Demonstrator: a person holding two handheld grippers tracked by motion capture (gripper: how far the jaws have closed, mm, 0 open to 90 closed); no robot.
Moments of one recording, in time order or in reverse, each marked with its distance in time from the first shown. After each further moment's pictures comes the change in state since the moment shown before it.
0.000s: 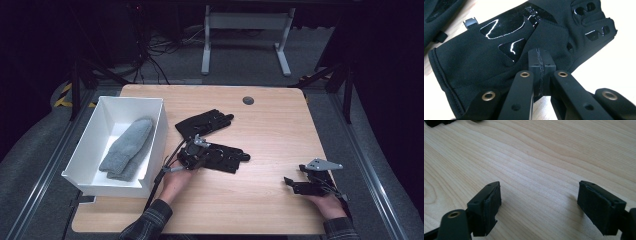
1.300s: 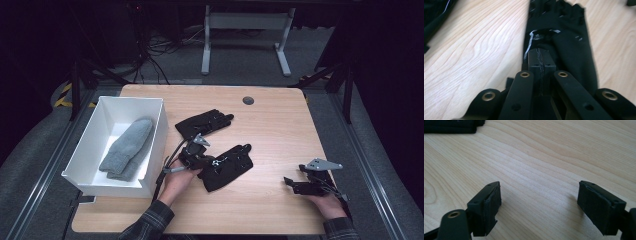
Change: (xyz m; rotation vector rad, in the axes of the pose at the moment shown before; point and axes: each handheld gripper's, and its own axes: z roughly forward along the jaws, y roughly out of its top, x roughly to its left) left arm -0.007 0.004 -0.009 -0.024 -0.098 -0.019; right arm 0.000 0.000 0.000 -0.001 0.004 0.000
